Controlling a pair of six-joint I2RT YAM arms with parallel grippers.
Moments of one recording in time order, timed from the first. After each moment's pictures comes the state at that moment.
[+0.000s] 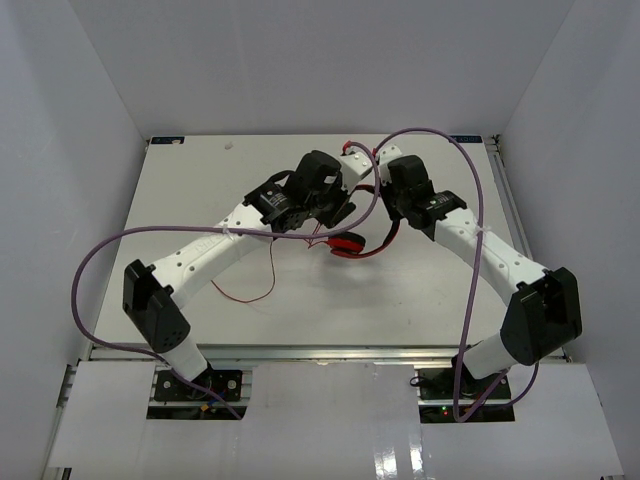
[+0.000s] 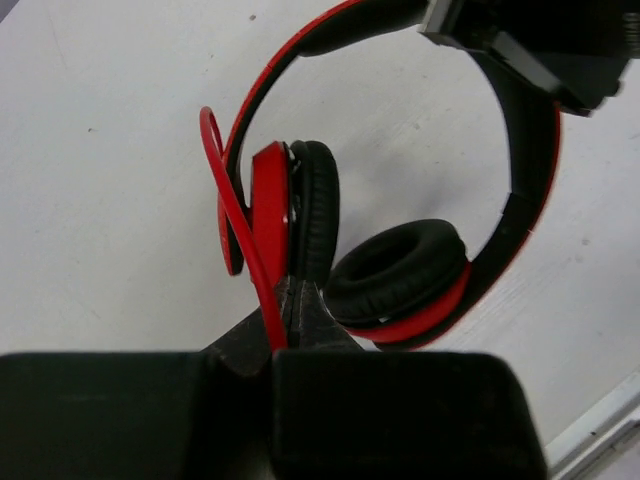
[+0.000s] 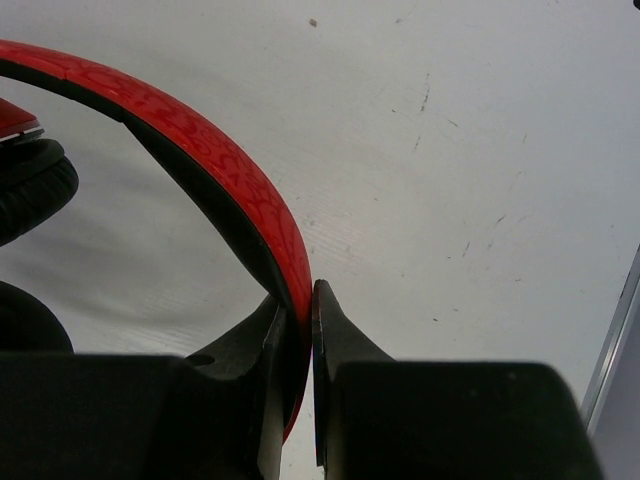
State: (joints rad) left arm -0.82 1.65 1.63 -0.61 -0.14 0.11; right arm 0.52 1.48 1.23 -0.44 0.22 -0.13
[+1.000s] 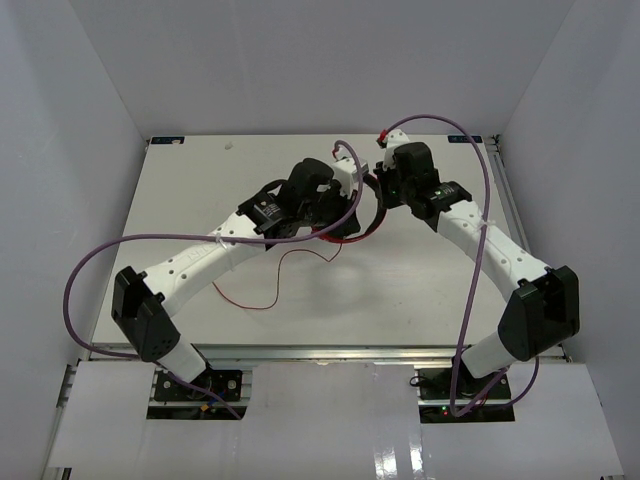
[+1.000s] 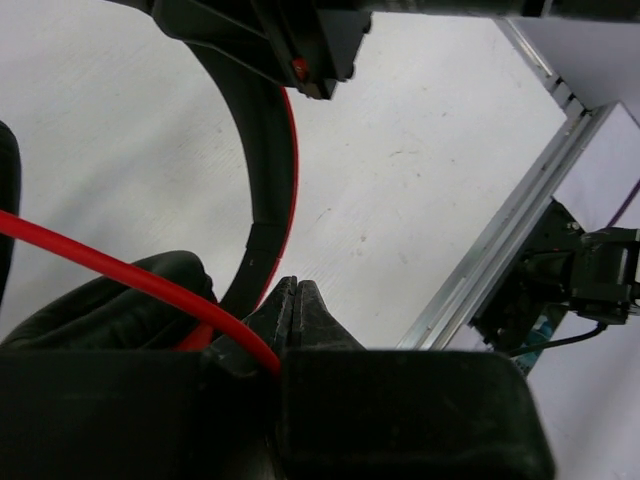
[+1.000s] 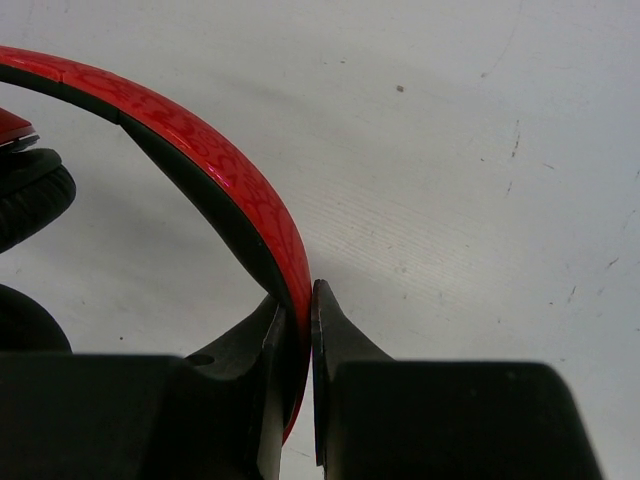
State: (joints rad) left arm -0.83 1.57 1.50 -0.49 0.20 -0.25; right arm 0.48 1.50 1.31 -0.41 0.03 0.07
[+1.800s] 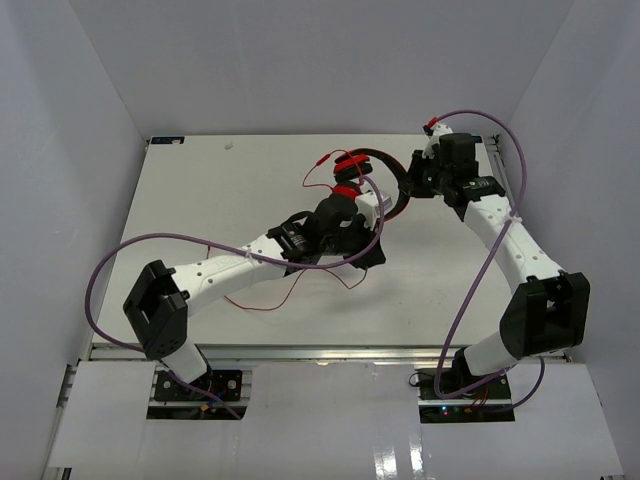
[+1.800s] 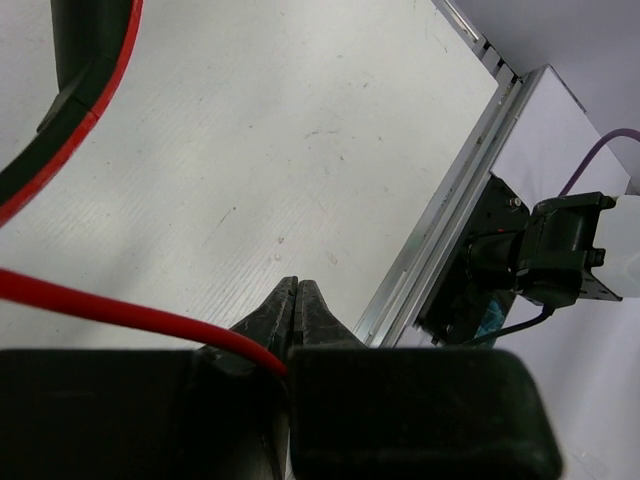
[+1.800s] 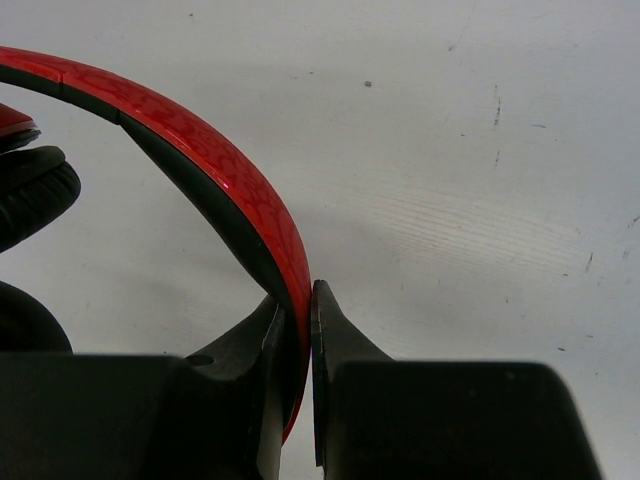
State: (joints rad) left arm -0.96 1.62 1.31 -0.21 0.24 -0.36; right arm 0.26 1.49 1.30 -0.40 -0.20 0.22
